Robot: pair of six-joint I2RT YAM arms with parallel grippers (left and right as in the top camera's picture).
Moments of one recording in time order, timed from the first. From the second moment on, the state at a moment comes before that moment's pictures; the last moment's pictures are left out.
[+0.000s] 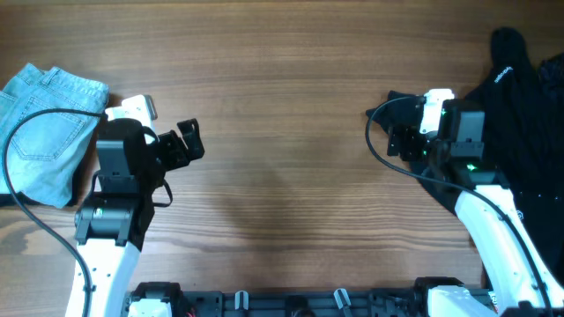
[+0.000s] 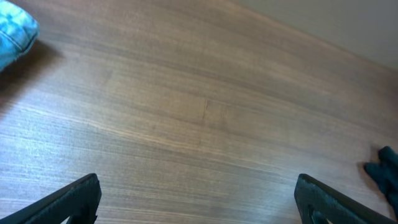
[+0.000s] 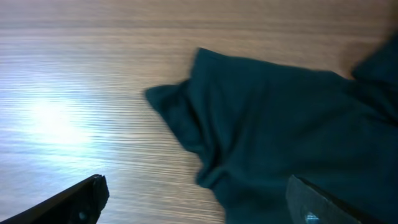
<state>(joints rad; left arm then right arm) -0.05 0.98 0.79 -0.48 0.05 -0.37 0.00 1.26 0.76 -0.35 -0.02 0.00</state>
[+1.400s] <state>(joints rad) -0.05 1.00 0.79 -0.46 0.05 -0.37 0.33 1.57 1.02 -0.26 -0.12 0.26</state>
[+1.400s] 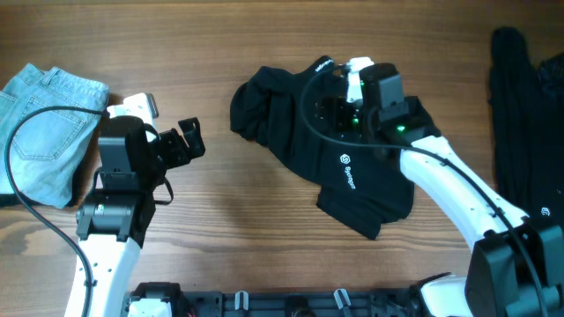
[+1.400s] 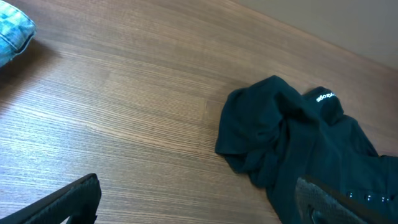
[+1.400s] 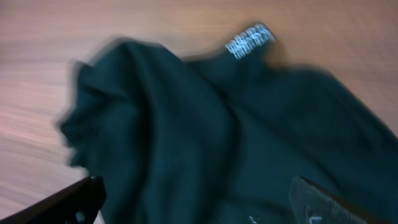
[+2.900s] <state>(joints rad) -0.34 1.78 0.83 -0.09 0.53 -0.44 -0.06 1.57 1.02 -0.77 -0.16 0.30</state>
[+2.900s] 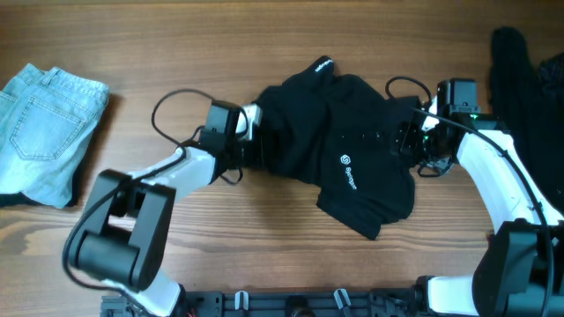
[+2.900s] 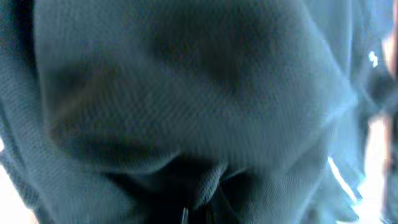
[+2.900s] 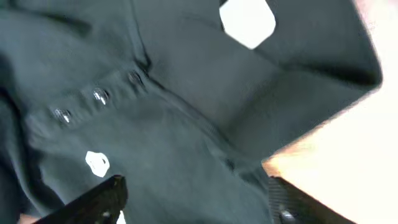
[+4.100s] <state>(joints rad) -0.45 2.18 1.33 0.09 0.26 -0.37 -0.06 1.26 1.02 -0.89 -0.25 0.21</state>
